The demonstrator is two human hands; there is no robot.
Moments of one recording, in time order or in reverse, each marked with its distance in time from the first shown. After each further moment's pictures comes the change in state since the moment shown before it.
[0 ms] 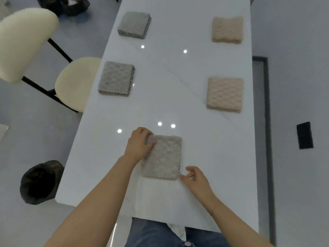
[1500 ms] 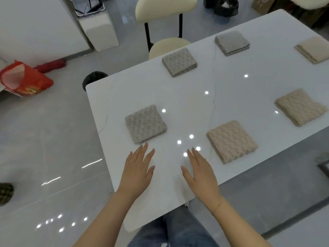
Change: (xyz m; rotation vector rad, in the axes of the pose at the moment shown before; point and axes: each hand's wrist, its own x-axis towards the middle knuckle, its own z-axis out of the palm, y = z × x) left_hand -0.135 0.260 0.155 0.054 0.411 -0.689; right_hand 0.089 -0.047 -0.250 -1.053 -0.522 -1.008
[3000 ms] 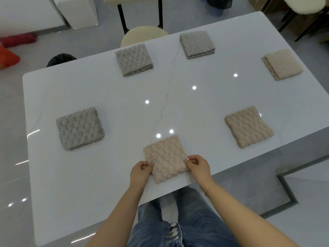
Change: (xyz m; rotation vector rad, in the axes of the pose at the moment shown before) left_hand 0.136 0.242 0.097 -1.209 -0.043 -0.860; right_hand 0.093 0.234 -0.131 0.658 -0.004 0.492
